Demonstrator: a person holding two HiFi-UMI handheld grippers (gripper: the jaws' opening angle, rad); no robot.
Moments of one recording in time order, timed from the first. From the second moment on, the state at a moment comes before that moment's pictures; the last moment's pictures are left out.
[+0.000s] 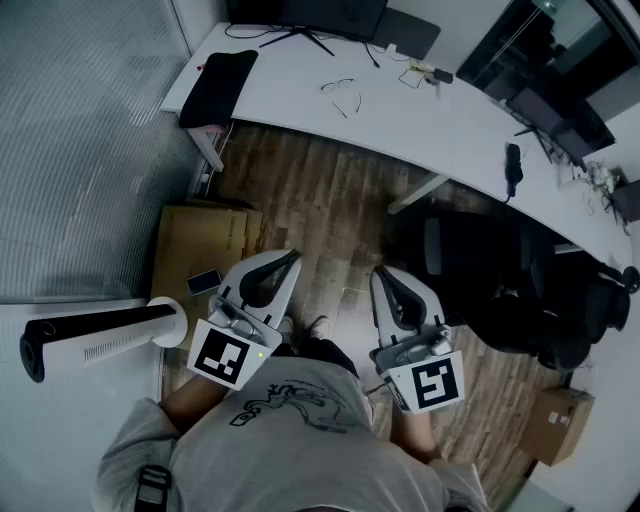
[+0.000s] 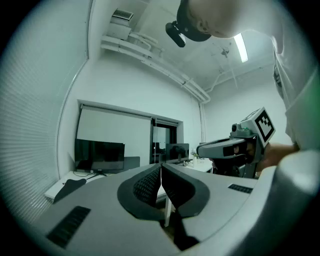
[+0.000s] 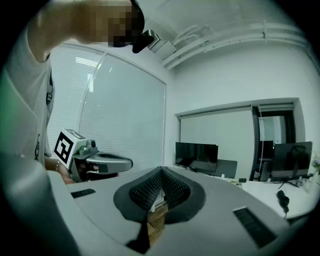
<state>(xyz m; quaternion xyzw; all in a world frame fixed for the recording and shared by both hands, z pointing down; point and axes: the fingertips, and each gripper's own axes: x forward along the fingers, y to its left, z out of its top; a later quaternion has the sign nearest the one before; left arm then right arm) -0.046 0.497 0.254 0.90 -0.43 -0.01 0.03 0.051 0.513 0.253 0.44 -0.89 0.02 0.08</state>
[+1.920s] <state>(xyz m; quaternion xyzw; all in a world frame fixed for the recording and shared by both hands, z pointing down) 0.009 0.404 0.257 0.90 -0.44 0.02 0.04 0.107 0.412 0.230 0.42 -0.91 0.00 0.04</state>
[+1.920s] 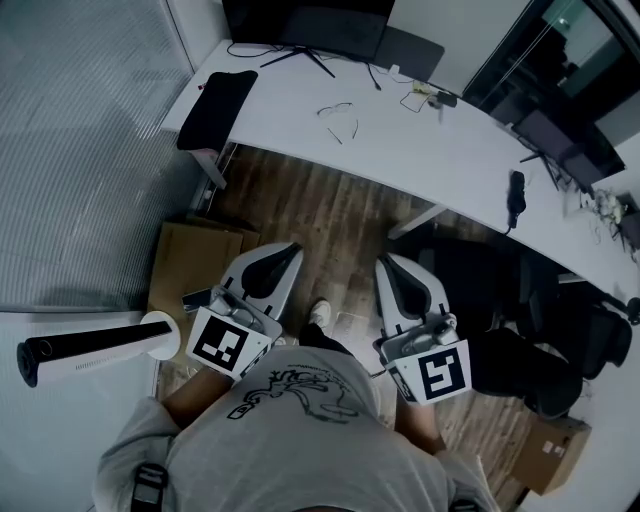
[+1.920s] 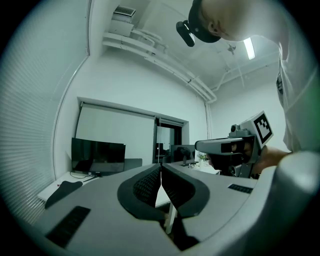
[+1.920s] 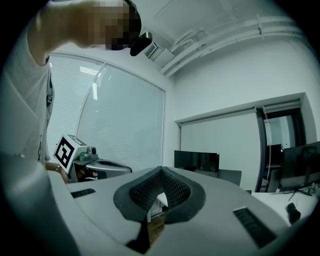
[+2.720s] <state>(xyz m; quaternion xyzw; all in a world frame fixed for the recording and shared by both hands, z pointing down) 0.066 0.326 0.257 0.89 -0.45 0.03 0.05 0.162 0.334 0.241 0.39 -0.92 0.01 0.06</state>
